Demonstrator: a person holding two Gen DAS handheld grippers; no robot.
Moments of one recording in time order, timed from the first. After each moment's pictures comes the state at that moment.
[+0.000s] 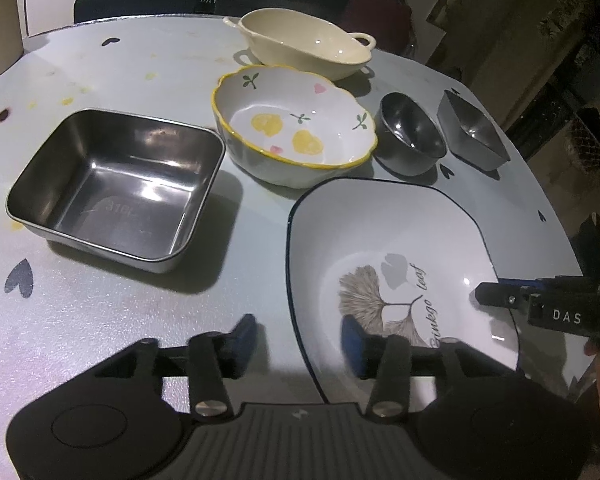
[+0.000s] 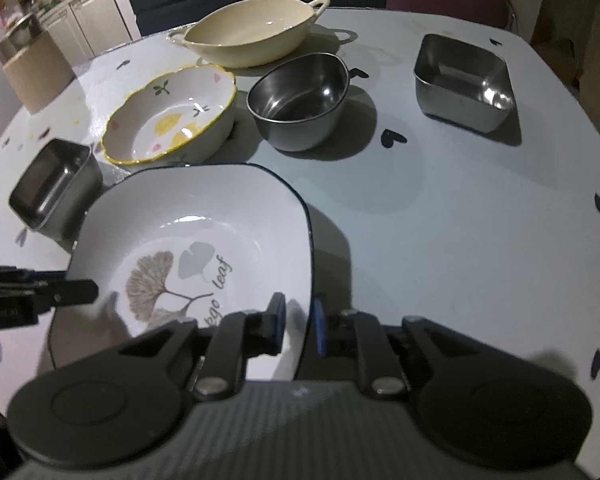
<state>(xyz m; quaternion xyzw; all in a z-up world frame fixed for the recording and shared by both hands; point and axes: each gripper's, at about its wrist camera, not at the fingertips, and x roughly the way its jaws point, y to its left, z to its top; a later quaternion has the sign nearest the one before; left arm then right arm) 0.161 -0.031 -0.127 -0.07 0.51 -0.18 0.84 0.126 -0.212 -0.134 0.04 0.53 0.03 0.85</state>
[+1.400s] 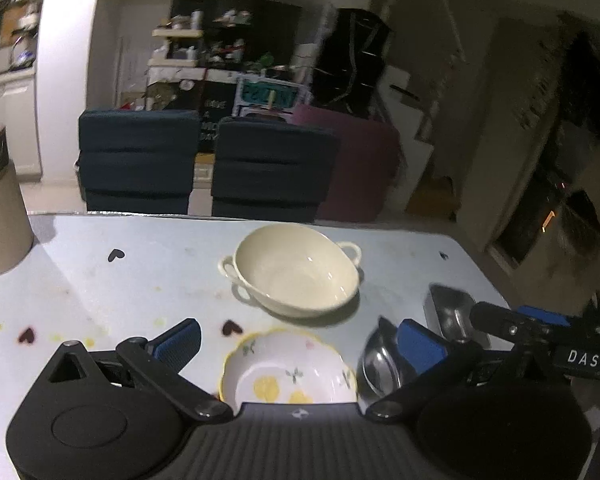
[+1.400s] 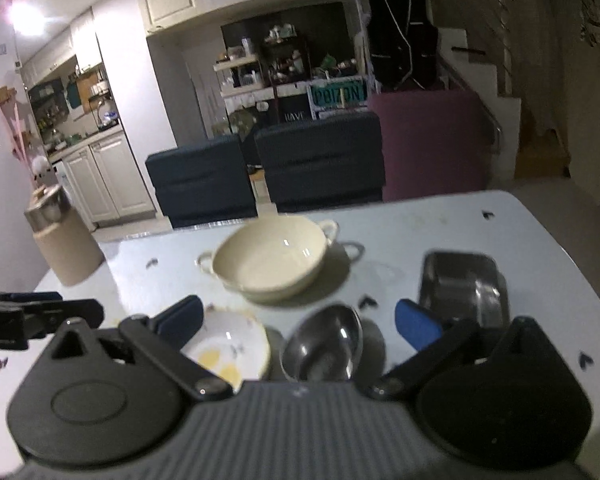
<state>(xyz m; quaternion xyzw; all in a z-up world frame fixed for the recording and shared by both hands) 0.254 -0.030 0.011 -0.08 0.34 -0.16 0.92 0.192 -0.217 -0.019 0.09 0.30 0.03 0.95</state>
